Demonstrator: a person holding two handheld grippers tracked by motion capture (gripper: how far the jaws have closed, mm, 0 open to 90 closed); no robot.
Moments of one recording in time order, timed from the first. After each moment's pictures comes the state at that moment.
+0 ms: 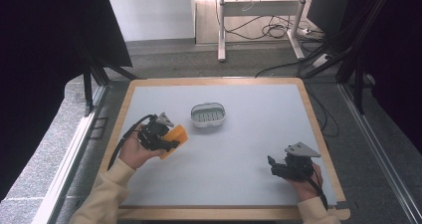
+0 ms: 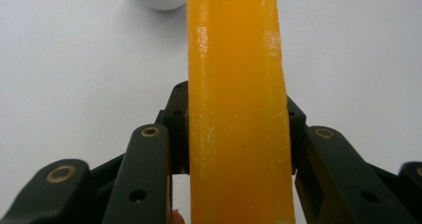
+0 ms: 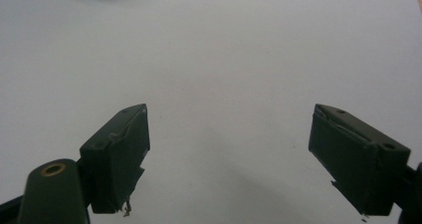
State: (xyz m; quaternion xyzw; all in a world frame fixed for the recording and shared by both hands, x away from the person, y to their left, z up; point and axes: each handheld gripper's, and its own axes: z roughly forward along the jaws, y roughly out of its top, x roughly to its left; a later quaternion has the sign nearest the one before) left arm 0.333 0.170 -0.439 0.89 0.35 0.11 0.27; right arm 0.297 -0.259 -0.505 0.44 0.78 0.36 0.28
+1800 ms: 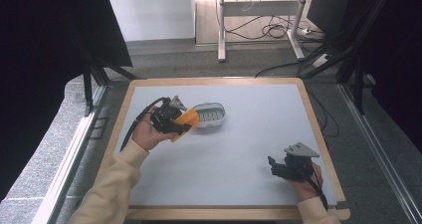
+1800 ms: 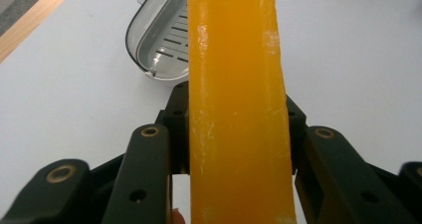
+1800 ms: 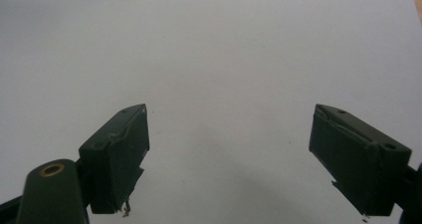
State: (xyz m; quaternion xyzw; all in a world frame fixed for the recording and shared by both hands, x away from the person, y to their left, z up) left arm 0.369 0.142 -0.408 0.90 0.31 0.14 0.28; right arm 0.298 -0.260 -0.508 0.44 0.78 0.35 0.29
